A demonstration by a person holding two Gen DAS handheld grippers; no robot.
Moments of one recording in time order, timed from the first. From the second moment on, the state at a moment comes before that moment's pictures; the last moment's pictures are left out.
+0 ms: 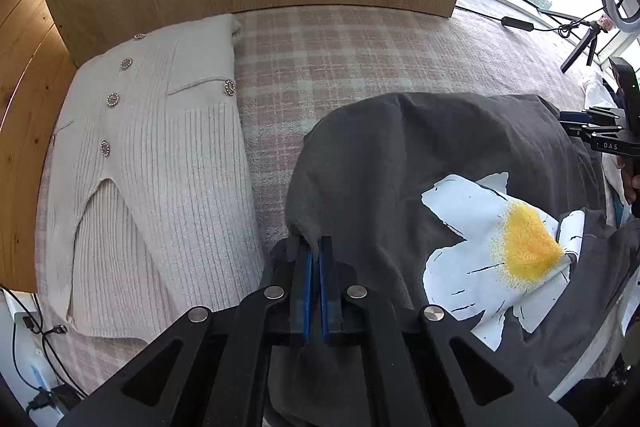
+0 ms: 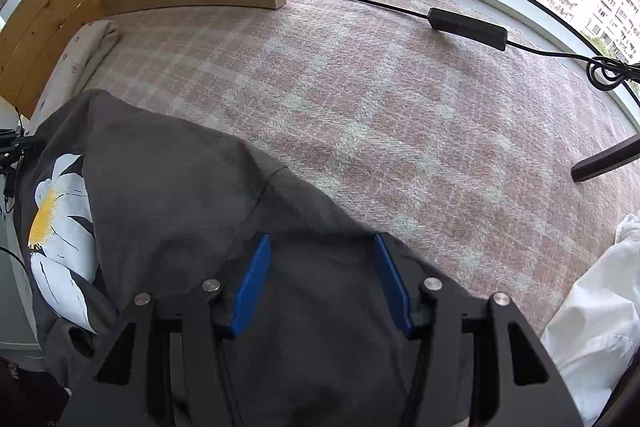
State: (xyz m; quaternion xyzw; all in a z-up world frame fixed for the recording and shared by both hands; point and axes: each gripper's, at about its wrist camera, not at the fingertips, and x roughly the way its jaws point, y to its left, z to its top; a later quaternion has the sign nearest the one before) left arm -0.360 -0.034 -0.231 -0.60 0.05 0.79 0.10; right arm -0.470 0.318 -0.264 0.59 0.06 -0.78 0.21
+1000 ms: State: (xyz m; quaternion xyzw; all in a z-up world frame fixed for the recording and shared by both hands) left arm -0.253 -0.038 -0.195 -0.59 0.02 0.78 0.19; right arm -0.421 0.339 -0.198 0.55 0.07 -0.81 0.18
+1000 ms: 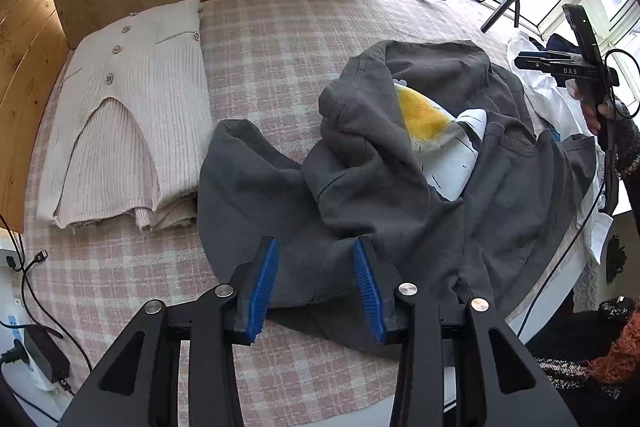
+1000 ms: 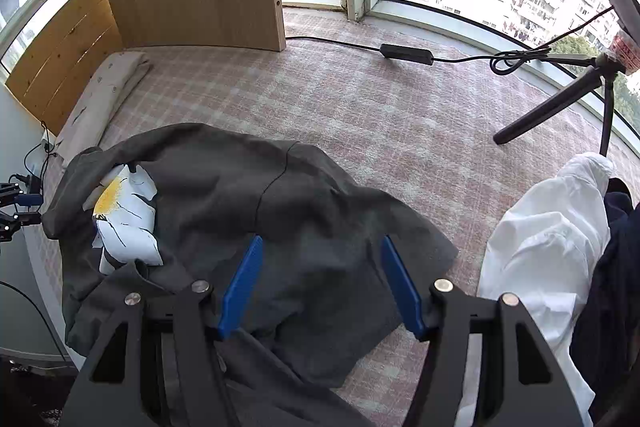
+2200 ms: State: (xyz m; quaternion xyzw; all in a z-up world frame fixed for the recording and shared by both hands) left arm -0.219 -0.012 -0.174 -0.57 0.11 0.78 0.24; right arm -0.290 0.408 -0.146 0.55 0.04 -0.82 0.16
